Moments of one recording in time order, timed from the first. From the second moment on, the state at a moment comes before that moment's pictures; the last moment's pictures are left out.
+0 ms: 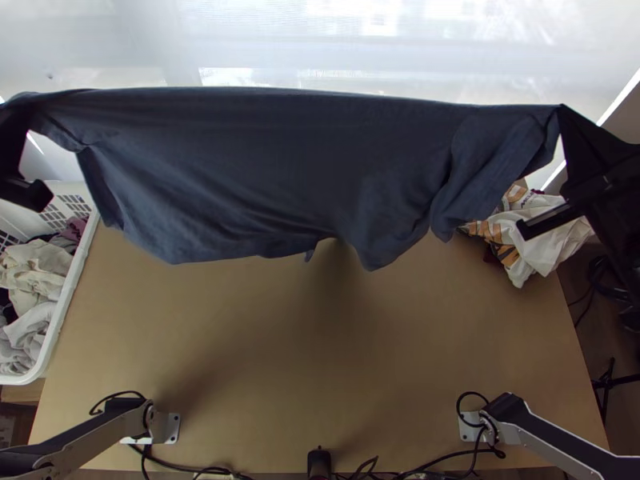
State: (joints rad) left arm 0.03 1.19 2.21 -0.93 0.26 0.15; right arm 0.52 1.01 1.72 -0.41 0.12 -0.72
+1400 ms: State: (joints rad) left arm -0.03 1.18 1.21 -0.63 0.32 0.17; right arm 0.46 1.06 0.97 0.01 0.06 -0.48
